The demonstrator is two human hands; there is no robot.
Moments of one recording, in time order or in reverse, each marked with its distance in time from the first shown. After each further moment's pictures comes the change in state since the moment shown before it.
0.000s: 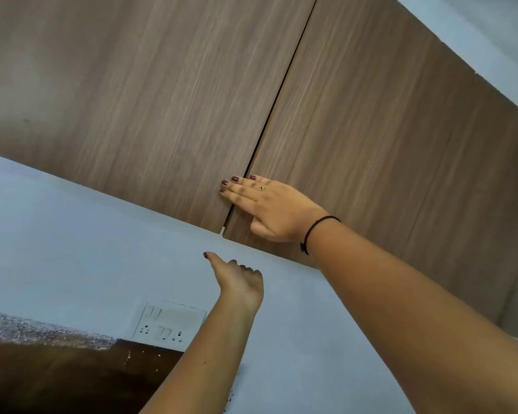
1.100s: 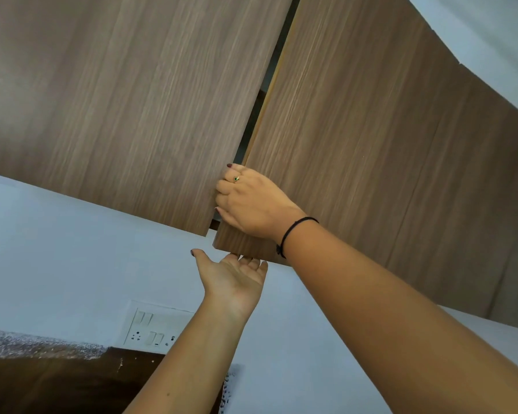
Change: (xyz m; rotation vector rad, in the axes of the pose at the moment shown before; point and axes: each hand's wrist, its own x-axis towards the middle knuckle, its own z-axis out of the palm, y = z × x) left_hand -0.030 0.002 0.015 -0.036 -0.242 -0.070; right_hand 0.017 -0.008 -0.003 -0.174 0.277 0.010
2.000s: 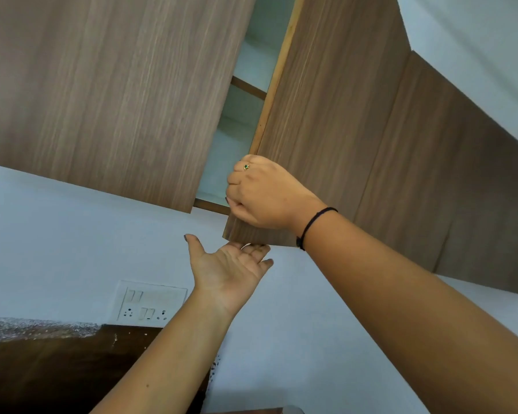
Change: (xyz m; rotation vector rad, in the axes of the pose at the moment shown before) left_hand -0.080 -0.013 0.011 0.111 -0.057 -0.209; right_hand -0.054 -0.010 -0.088 0.041 -0.071 0.068
